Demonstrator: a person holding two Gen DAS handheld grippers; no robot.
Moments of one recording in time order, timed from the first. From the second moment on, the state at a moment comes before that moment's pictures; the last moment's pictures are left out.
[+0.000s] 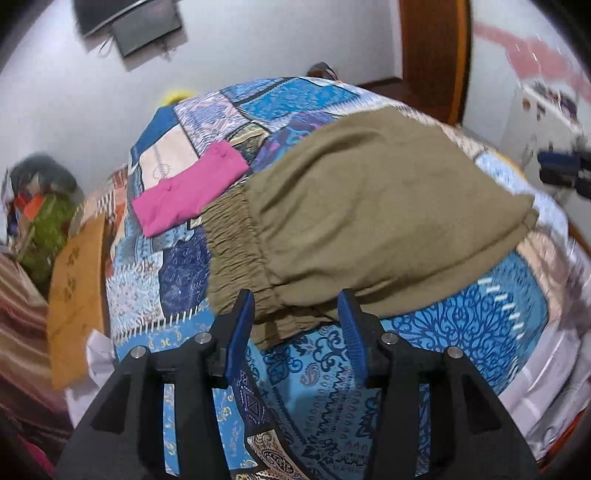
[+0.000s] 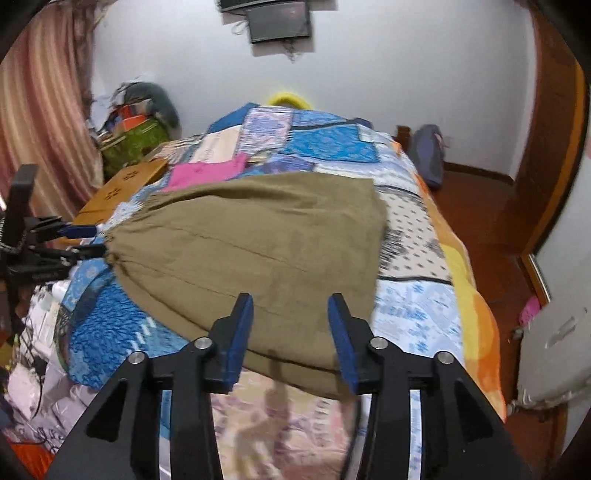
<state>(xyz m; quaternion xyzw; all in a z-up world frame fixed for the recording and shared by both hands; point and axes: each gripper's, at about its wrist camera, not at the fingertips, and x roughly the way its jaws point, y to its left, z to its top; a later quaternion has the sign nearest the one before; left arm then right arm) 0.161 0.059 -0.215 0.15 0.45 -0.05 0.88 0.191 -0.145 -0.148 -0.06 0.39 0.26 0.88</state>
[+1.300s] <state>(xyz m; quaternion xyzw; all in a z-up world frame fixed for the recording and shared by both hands) 0.189 0.005 -0.218 0.16 0.43 -0.12 0.88 0.198 -0.071 -0.168 -0.07 0.38 0.34 0.86</state>
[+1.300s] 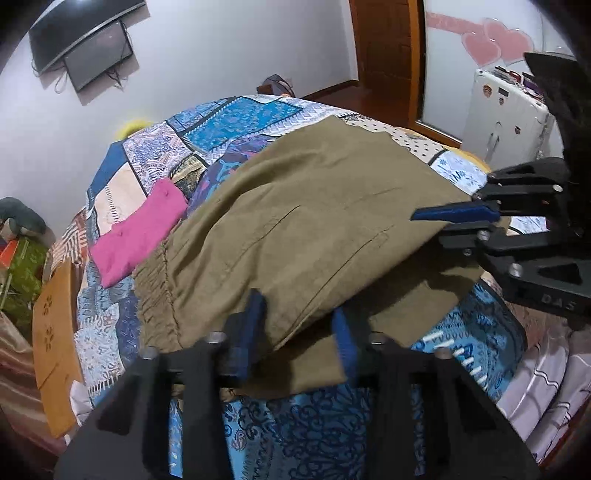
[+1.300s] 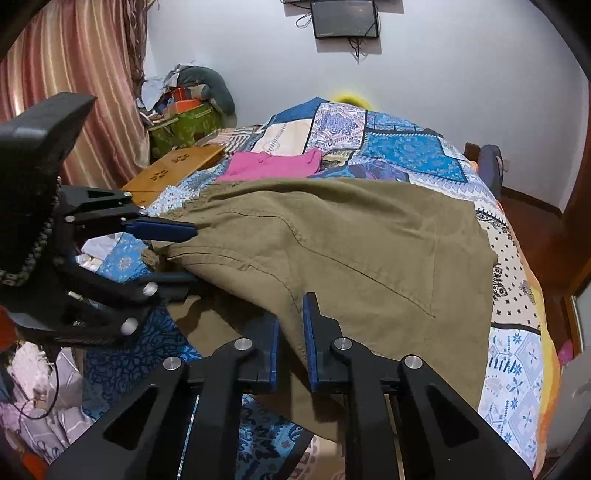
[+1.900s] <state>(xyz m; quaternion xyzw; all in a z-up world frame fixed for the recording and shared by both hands) 0.160 0.005 -0.228 0.15 0.45 -0.14 0.87 0.179 -0.076 -0.176 -0.07 0.42 0.35 0.83</state>
